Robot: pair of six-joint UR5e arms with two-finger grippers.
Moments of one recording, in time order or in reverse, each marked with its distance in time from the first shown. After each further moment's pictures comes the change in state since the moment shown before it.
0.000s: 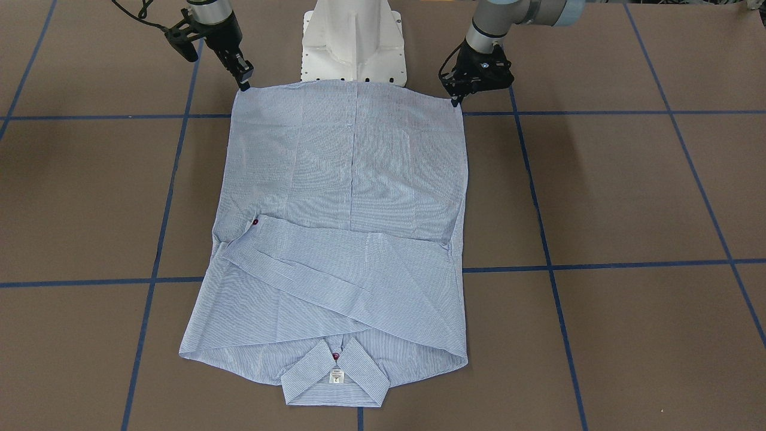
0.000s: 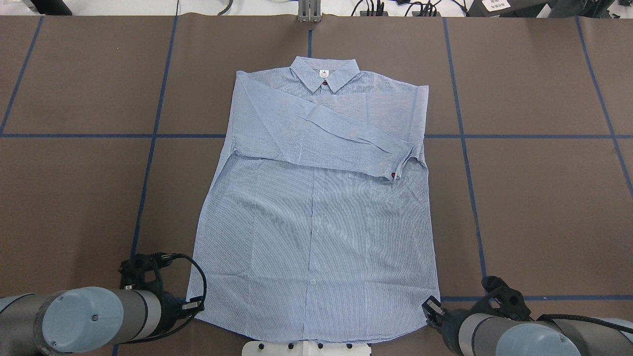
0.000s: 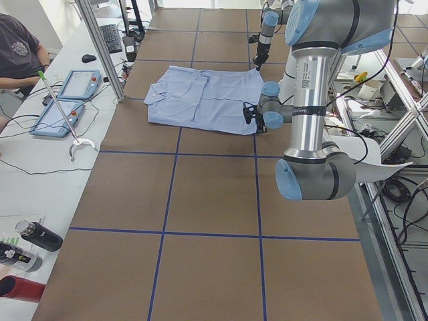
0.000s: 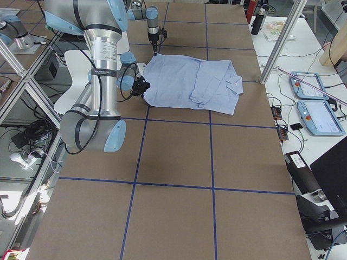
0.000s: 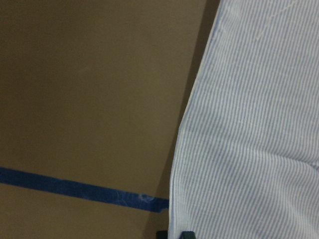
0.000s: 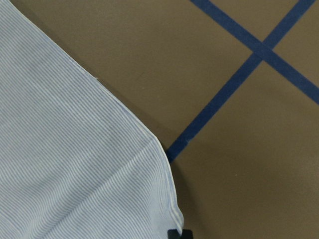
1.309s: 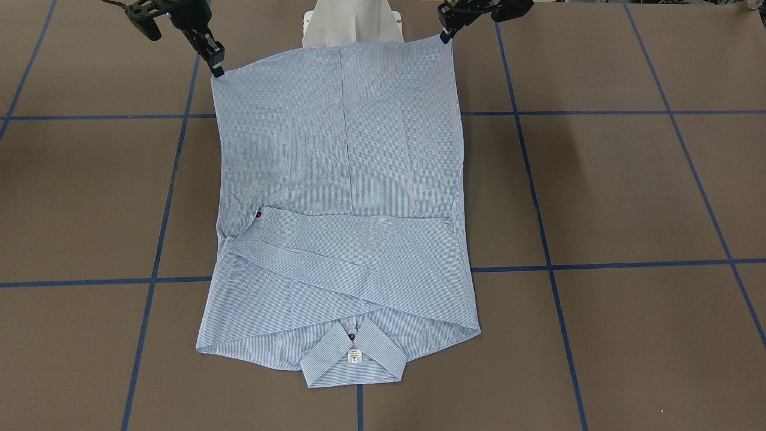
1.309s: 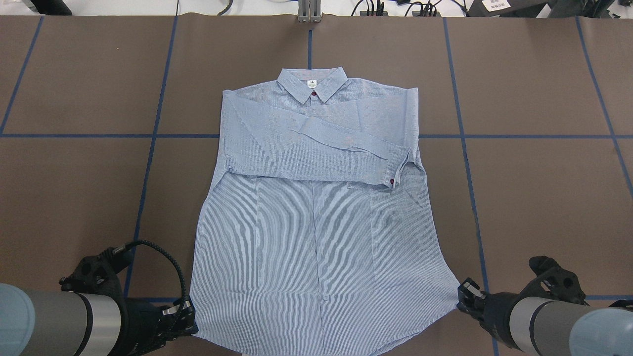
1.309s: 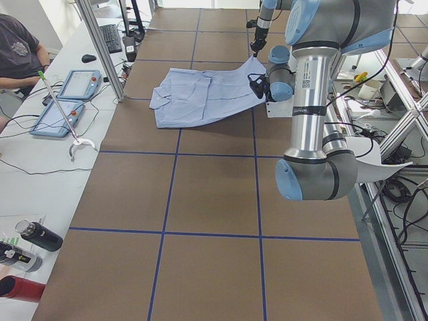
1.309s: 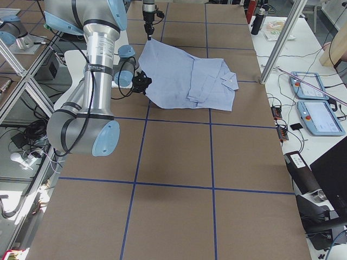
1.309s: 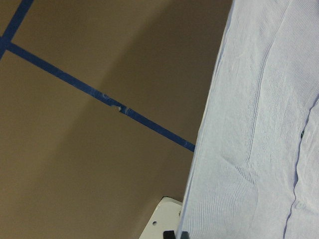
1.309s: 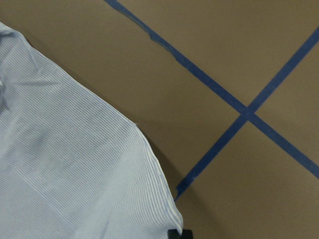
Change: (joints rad) left arm -0.018 -0.019 -0.334 0.180 -0.093 -0.330; right arm 0.078 -0.145 0.181 -0.005 0.001 -0.037
